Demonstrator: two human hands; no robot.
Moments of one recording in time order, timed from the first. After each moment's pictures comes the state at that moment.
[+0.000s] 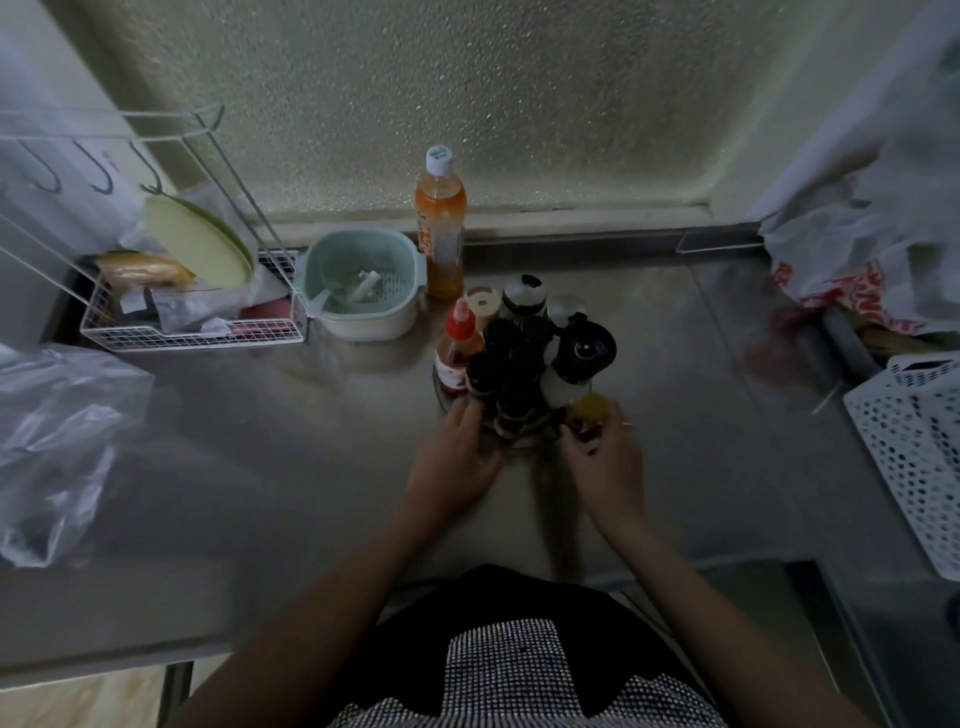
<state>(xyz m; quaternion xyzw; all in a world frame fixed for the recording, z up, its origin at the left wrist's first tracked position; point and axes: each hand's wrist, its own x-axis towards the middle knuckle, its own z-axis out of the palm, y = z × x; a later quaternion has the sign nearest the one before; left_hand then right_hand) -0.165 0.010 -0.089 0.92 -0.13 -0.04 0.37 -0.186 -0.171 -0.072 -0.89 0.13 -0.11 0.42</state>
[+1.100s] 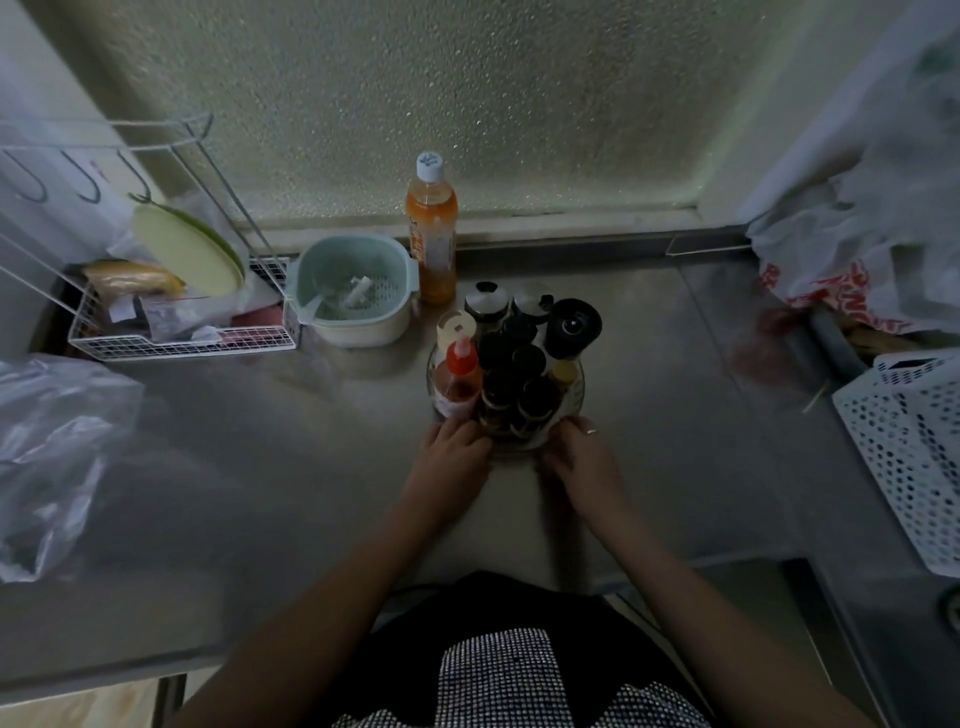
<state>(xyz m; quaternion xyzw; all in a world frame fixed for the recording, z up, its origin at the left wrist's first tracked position) -0.163 0.014 -0.103 0.96 -0.24 -0.04 0.15 -0.181 -0.180 -0.092 -0.95 0.02 0.04 0.31</state>
